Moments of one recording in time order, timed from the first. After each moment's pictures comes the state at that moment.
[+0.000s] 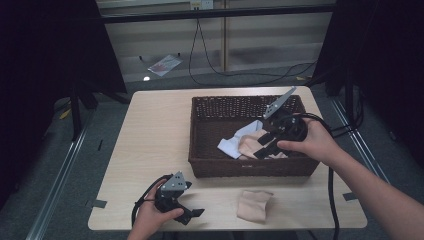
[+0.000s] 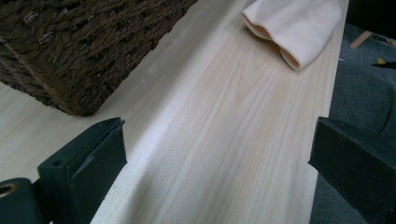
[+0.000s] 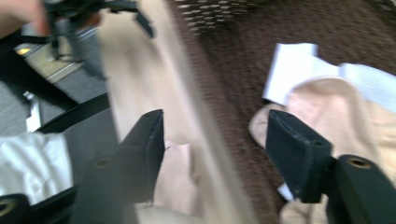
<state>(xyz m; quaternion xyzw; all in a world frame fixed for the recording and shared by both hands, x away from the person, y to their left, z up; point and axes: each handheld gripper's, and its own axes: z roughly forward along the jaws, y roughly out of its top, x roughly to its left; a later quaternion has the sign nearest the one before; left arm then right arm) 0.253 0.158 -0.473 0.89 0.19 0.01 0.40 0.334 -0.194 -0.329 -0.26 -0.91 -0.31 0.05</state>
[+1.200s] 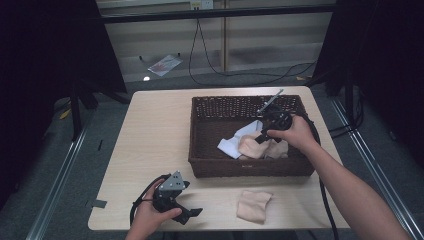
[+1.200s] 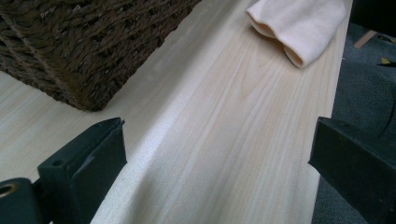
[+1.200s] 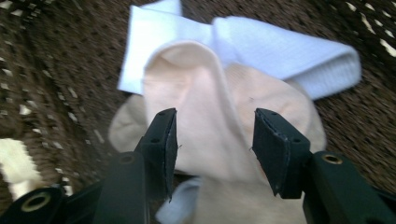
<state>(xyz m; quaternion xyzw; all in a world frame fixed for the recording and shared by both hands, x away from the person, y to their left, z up) 0.254 0.162 -0.472 0.89 0.20 0.01 0.40 0.418 -0.211 -0.414 -0.36 -0.90 -0.23 -0.02</state>
